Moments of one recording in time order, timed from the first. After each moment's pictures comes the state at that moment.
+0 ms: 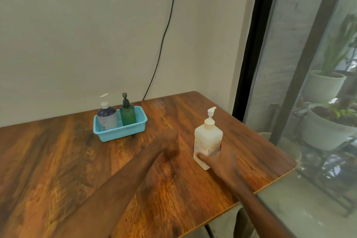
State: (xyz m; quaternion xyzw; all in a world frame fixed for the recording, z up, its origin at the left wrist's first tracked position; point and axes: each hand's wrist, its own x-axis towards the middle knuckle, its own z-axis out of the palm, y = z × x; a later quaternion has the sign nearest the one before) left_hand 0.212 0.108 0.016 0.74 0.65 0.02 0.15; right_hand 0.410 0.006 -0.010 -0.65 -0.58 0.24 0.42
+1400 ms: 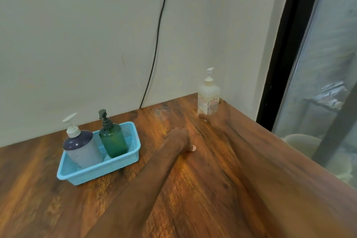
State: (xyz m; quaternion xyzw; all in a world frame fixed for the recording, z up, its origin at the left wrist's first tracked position) left_hand 0.227 0.286 -0.007 0.72 0.68 -0.01 0.14; right_hand 0.408 0.376 -0.043 -0.64 -0.58 0.21 0.46
